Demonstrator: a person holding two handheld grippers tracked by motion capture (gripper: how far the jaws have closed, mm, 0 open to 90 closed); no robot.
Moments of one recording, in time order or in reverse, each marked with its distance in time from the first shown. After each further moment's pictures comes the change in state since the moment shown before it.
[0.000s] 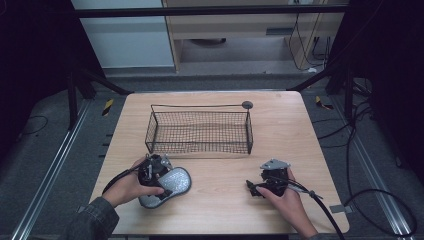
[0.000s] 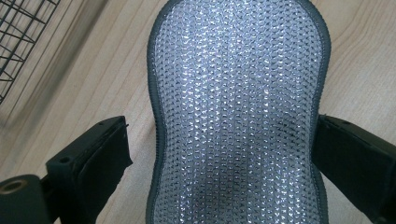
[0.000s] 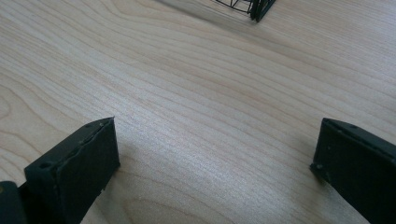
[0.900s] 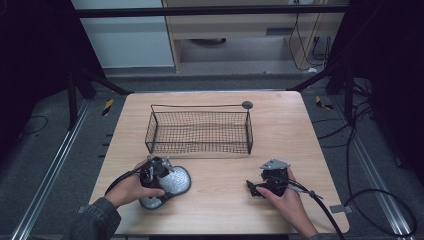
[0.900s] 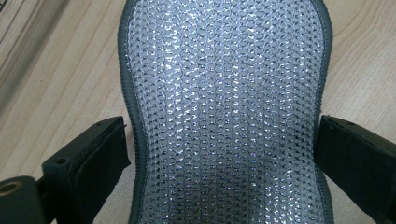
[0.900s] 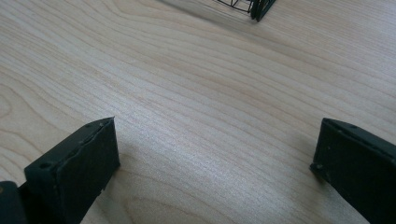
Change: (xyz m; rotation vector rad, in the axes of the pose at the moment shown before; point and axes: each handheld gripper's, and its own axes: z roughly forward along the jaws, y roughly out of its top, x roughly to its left) left arm 0.001 -0.003 0.015 0.010 -0.044 -0.014; right arm 0.000 0.000 0.000 0.002 0.001 -0.003
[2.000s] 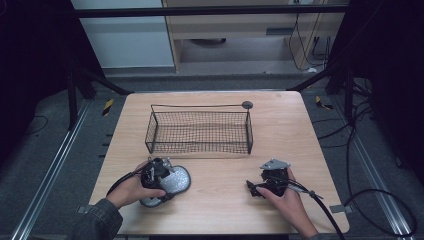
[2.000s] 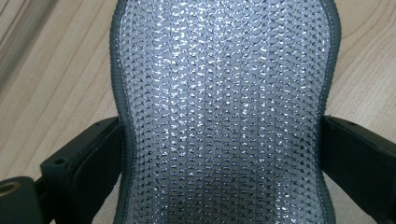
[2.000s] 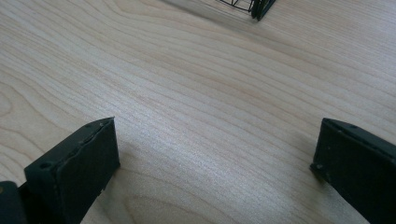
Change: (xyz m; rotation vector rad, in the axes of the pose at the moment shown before) left arm 0.001 -0.001 0.008 -0.001 0.007 -0.010; right arm 0.000 0.000 0.000 0.004 0.002 -0.001
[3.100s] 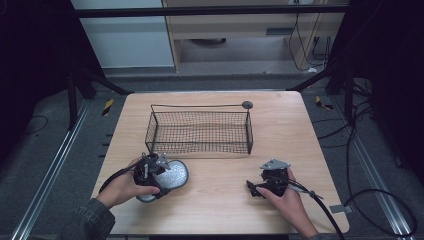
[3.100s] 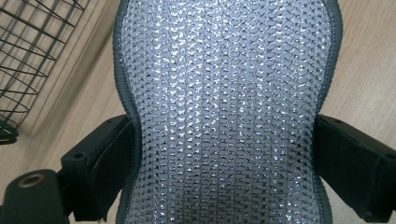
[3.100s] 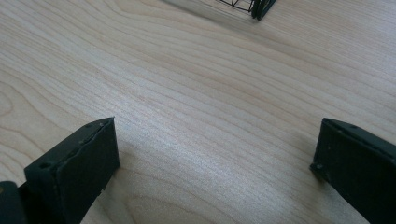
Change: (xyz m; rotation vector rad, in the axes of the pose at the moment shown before) left arm 0.000 0.001 -0.037 -0.061 0.044 0.079; right arm 0.000 0.000 0.000 -0.001 0.000 -0.003
